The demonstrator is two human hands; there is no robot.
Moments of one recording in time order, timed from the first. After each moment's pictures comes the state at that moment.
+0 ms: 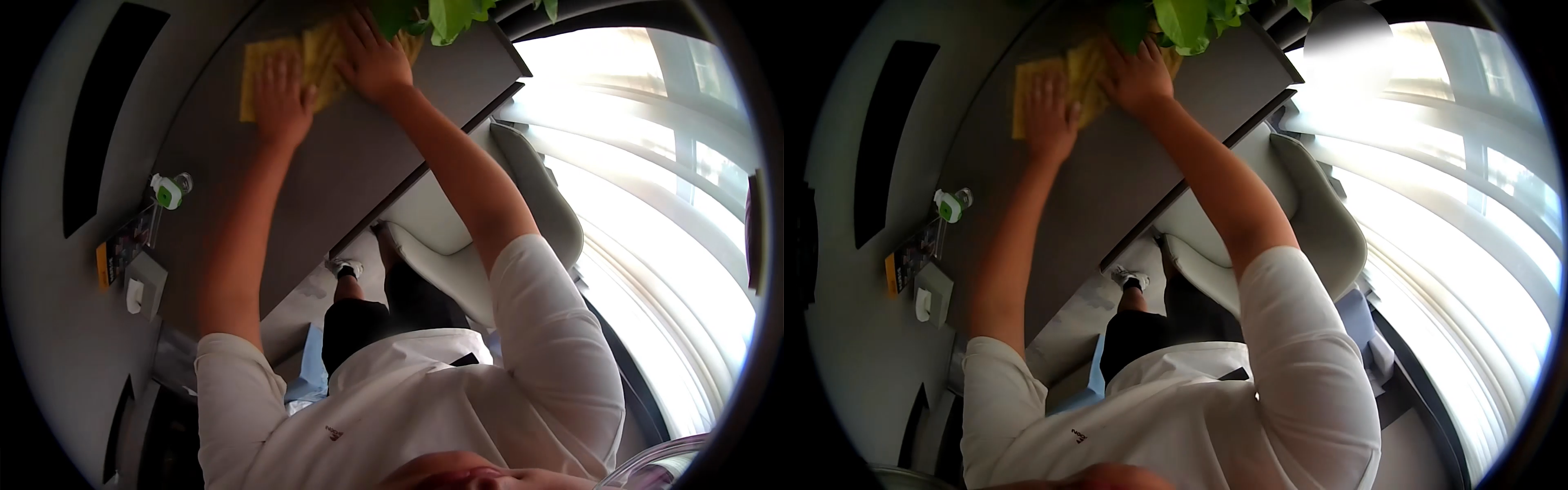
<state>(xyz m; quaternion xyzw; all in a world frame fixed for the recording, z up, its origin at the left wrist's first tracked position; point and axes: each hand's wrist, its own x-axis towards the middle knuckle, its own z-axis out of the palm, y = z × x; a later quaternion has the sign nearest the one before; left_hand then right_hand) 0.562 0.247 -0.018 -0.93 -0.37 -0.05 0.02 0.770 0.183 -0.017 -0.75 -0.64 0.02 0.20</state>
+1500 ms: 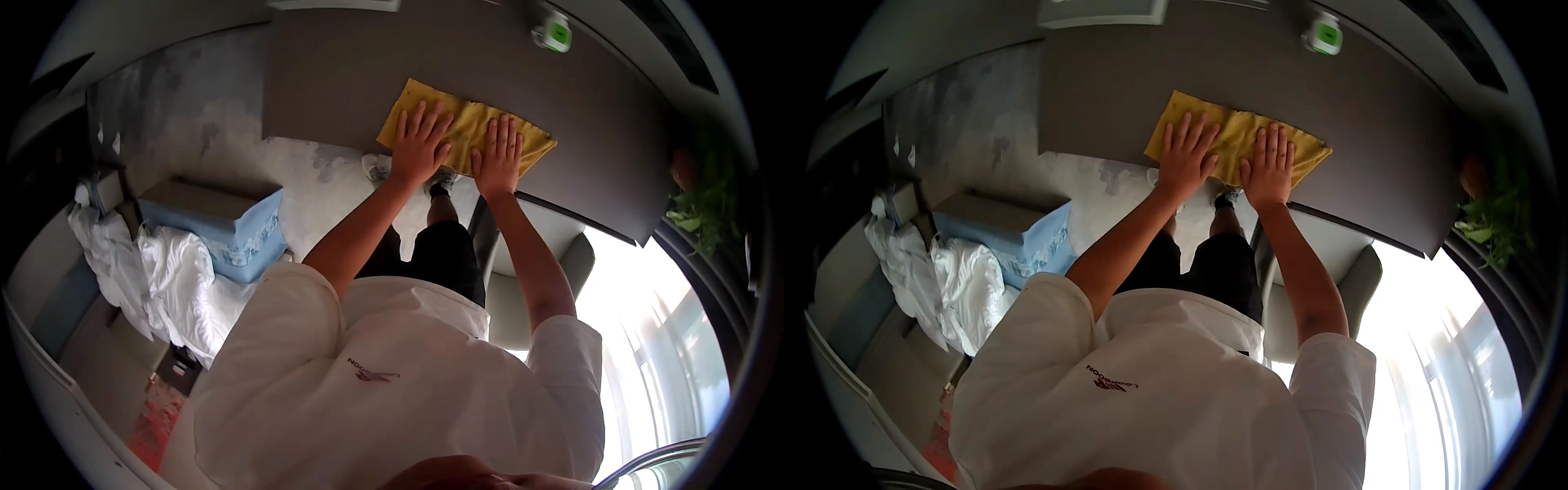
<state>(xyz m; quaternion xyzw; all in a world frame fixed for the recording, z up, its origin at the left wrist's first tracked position) 0.231 -0.054 0.006 -0.70 -0.70 -0.10 -0.13 0.427 -0.003 0.005 -0.51 -0.85 0.10 -0.06</state>
